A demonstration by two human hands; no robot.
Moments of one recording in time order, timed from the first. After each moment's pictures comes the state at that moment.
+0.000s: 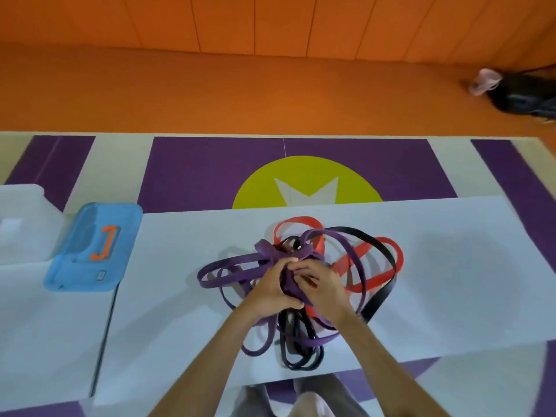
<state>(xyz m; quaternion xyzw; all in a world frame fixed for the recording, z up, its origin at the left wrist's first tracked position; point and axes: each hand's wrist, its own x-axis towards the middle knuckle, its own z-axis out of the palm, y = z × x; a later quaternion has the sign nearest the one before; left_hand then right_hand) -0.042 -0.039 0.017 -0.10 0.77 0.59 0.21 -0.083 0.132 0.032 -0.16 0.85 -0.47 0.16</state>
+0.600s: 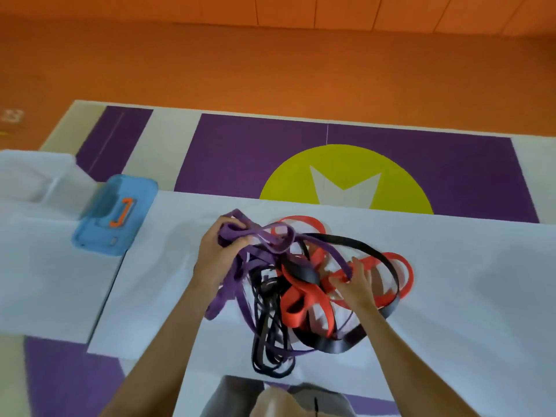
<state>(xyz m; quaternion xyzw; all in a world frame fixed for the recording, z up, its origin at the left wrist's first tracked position) -0.086 -0.037 0.074 -0.31 0.72 0.60 -0.14 -0.200 0.239 -0.066 0.05 0.88 -0.37 0.28</state>
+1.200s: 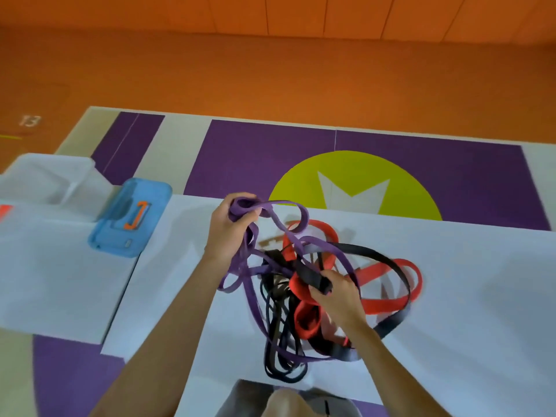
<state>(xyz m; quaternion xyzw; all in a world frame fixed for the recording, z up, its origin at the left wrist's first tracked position) -0.113 -0.066 0.102 -0.30 0.71 0.62 -0.17 -0.158 0.193 -0.038 -0.18 0.90 -0.35 0.20</state>
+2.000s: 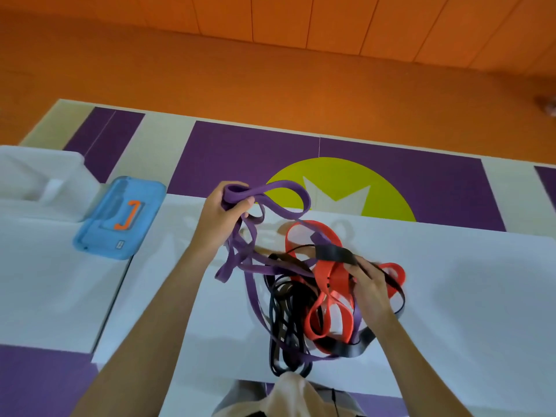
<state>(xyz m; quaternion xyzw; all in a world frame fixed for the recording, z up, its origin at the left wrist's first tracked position) -0.096 -0.118 0.120 -0.24 0.72 0.63 -0.15 -0.157 0.198 0.026 0.04 0.67 -0.70 0.22</state>
